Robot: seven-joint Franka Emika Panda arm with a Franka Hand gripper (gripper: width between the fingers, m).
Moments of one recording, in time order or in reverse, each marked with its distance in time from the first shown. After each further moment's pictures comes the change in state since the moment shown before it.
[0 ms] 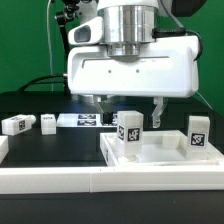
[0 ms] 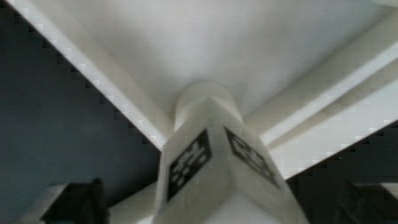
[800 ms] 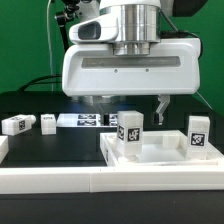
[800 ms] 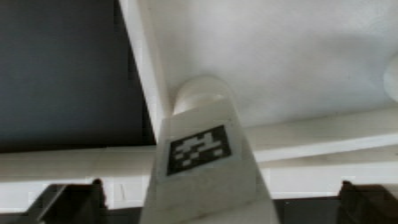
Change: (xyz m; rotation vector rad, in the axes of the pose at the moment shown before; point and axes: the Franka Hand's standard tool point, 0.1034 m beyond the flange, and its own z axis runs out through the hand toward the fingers) arm 0.001 0.000 -0.001 -0.012 0.002 -0.559
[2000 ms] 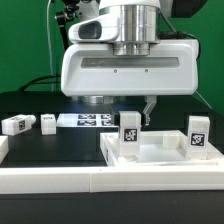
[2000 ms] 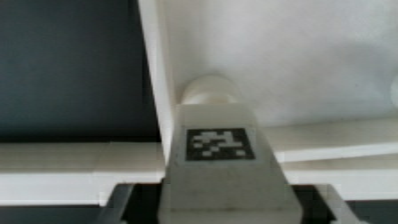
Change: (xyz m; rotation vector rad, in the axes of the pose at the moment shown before) arm 0.000 0.001 0.001 -0.003 0.005 0.205
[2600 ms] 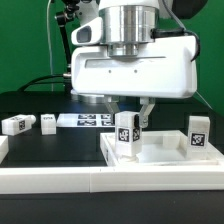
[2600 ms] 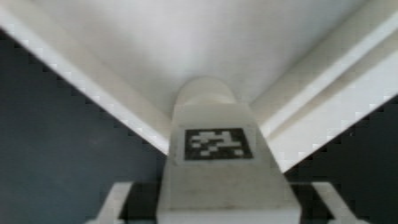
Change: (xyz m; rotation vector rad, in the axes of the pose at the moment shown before) arm -0.001 0.000 0.001 0.004 0.010 0.713
